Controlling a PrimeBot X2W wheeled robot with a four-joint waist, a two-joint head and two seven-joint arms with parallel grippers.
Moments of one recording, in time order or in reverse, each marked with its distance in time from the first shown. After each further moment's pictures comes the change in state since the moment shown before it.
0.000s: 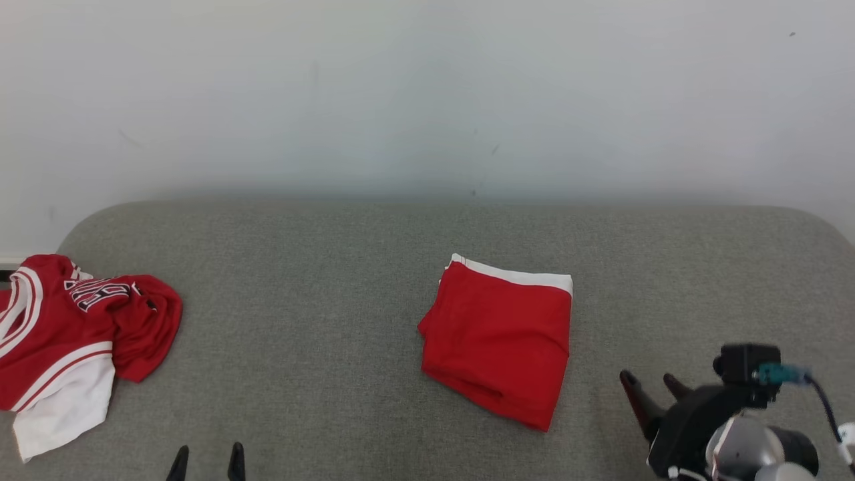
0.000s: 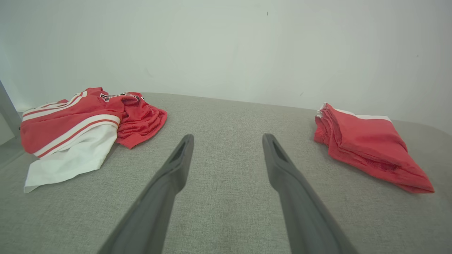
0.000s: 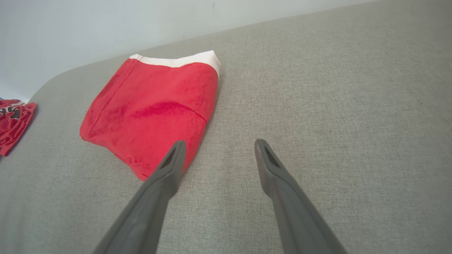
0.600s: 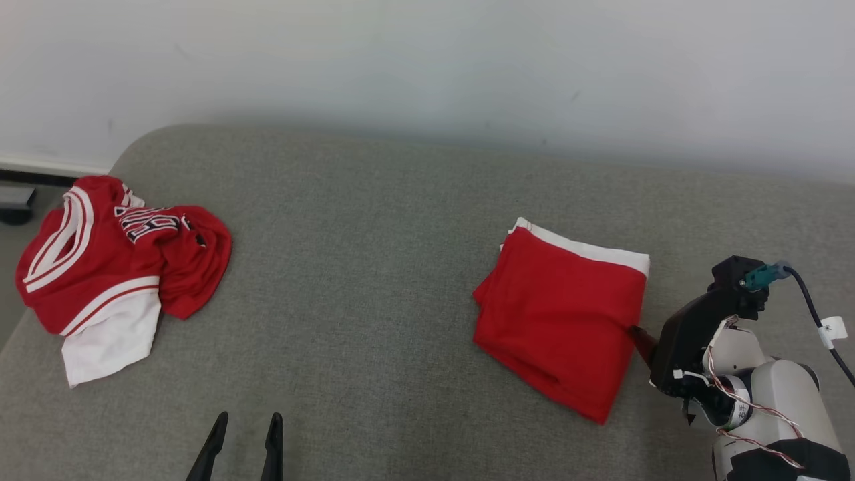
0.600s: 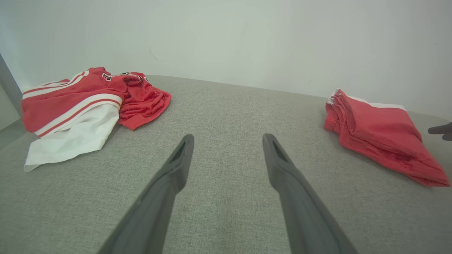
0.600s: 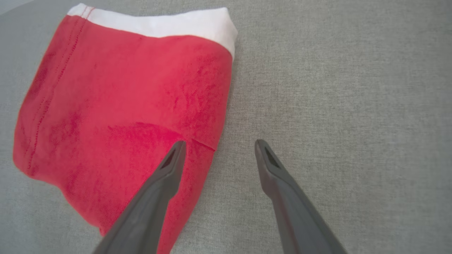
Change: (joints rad) left arm -0.068 0.001 -0.090 0.001 -0.006 0.000 0.000; right arm -0.407 -0.006 -0.133 0.282 -0.137 0.000 0.344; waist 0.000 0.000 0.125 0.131
